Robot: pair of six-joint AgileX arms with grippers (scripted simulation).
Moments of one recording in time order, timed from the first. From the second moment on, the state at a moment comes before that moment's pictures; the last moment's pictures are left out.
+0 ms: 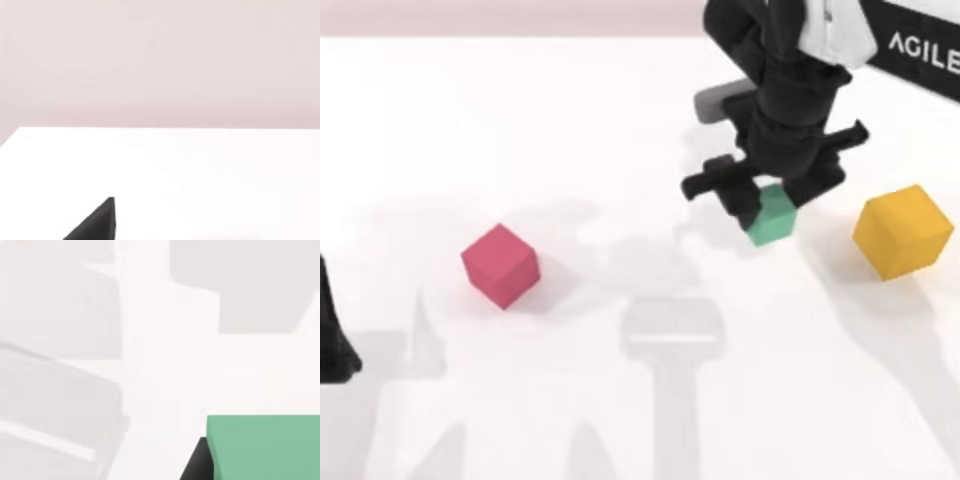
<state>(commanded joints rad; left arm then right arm) 0.00 0.00 0.00 0.00 0.00 0.00 0.51 2.21 1.90 -1.21 0.01 0.14</state>
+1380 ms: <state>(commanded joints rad) 0.00 0.00 0.00 0.00 0.00 0.00 0.75 1.81 1.15 -0.88 0.02 0.76</state>
